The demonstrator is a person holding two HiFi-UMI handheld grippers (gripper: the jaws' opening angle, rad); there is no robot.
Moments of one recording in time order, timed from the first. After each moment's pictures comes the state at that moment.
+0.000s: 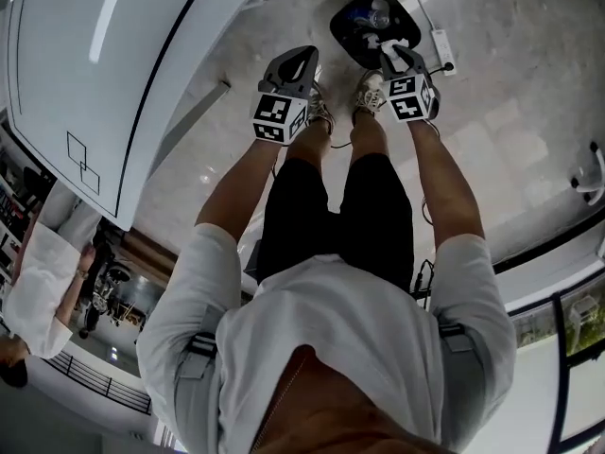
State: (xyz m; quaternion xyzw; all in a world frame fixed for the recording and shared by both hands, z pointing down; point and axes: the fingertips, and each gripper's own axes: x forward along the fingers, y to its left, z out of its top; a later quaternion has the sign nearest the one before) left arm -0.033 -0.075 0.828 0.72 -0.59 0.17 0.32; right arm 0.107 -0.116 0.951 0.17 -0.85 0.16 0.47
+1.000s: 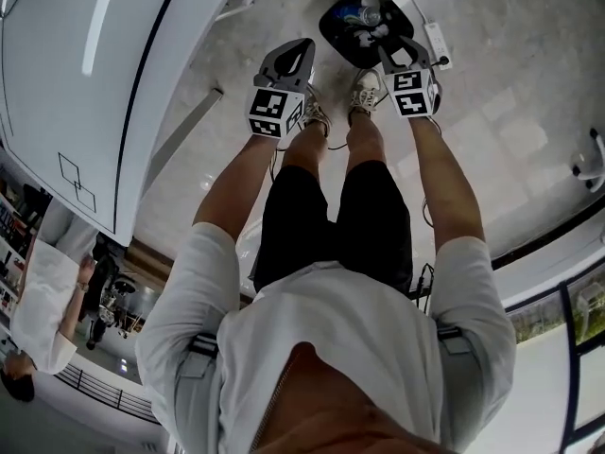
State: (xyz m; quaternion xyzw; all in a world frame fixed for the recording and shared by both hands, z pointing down) left arm -0.028 -0.096 0.845 0.74 -0.58 0.16 0.31; right arm 0.118 -0.143 0.950 0.22 -0.85 0.17 0.45
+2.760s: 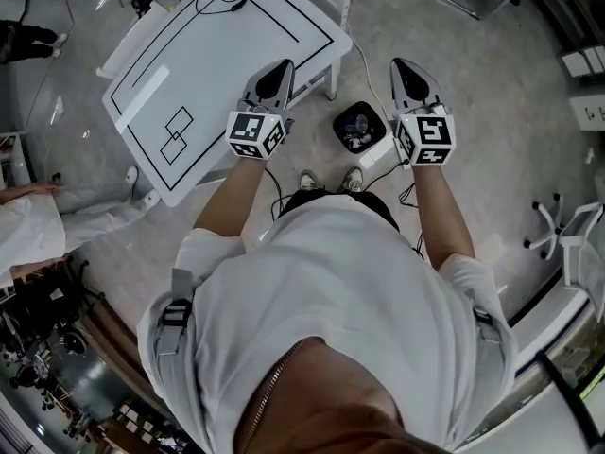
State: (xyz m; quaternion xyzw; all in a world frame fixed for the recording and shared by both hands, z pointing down) left arm -0.116 -0.078 0.326 0.73 -0.68 0.00 0.05; right arm 0.056 -0.176 0.308 0.28 -0.96 0.01 0.08
